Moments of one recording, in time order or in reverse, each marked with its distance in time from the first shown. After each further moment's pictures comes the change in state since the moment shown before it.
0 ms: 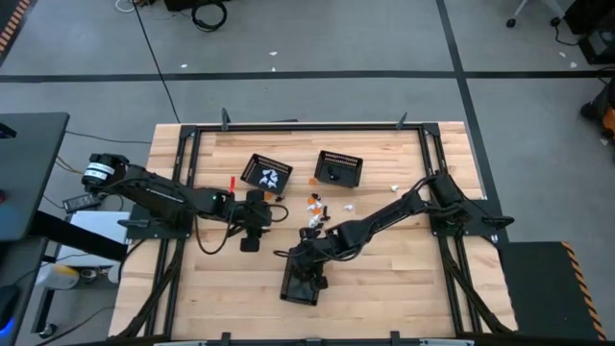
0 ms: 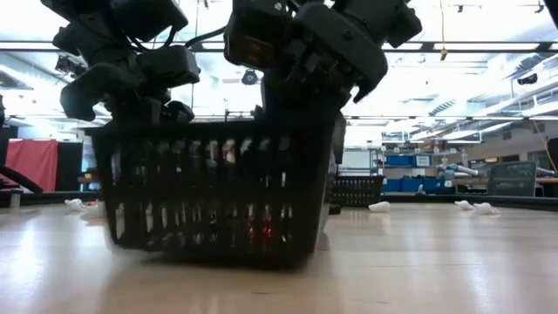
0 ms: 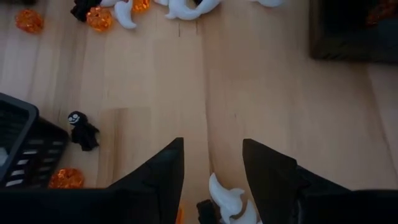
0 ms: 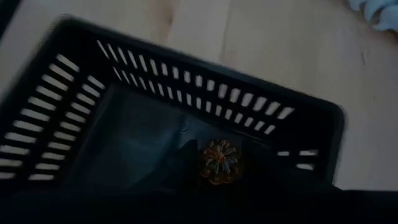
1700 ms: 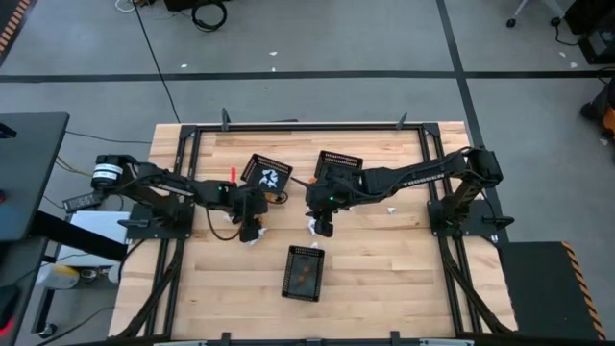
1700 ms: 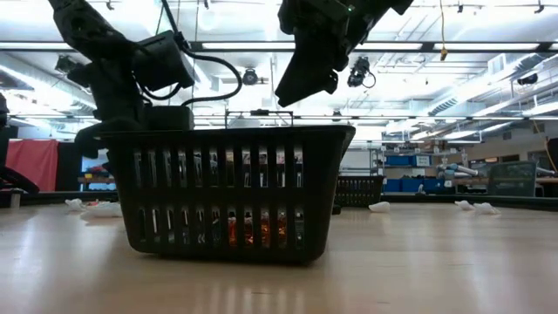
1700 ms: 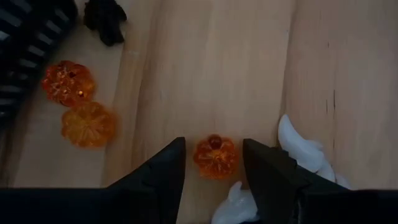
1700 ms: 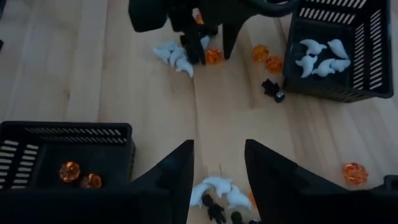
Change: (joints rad) left arm 0.185 0.092 -0.083 -0.018 0.121 -0.086; right arm -0.246 -0.379 -0.094 -0.194 0.038 0.042
